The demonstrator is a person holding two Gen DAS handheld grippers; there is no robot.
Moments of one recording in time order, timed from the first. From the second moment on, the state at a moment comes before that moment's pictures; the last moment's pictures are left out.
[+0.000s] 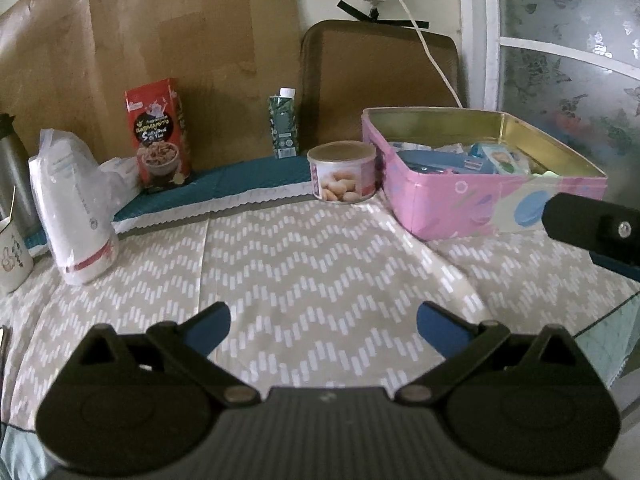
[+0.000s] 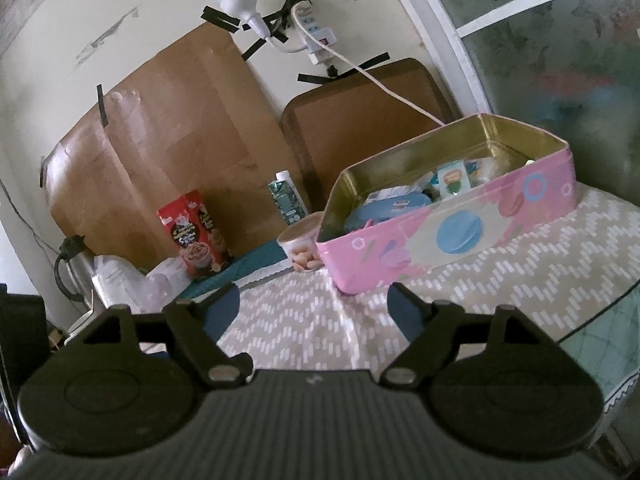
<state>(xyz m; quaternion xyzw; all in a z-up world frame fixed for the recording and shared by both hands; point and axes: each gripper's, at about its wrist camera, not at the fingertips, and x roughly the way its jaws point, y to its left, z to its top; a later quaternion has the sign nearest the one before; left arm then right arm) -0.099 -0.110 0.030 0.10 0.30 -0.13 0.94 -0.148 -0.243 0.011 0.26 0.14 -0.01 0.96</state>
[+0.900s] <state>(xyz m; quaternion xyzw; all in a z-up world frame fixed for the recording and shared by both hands) -0.117 -0.116 0.031 0.11 0.30 -0.13 0.94 -0.159 -0.245 0.006 0.29 0.14 -0.01 0.95</state>
